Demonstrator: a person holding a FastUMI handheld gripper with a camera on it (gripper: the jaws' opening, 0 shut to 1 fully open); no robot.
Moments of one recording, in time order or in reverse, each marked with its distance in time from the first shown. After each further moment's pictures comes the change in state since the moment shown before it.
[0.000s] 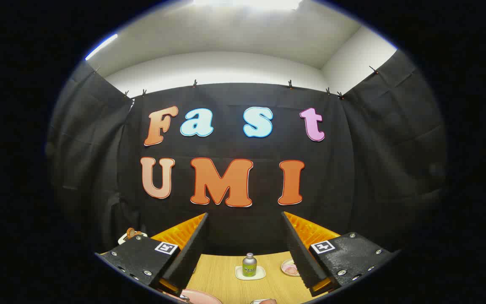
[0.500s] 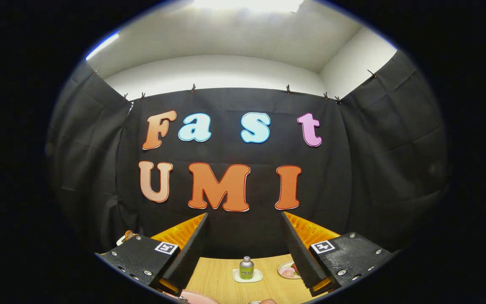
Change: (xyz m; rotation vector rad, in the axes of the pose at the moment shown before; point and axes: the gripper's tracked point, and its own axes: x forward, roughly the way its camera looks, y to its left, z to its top) arm -0.003 -0.006 0.016 0.001 -0.036 -0.011
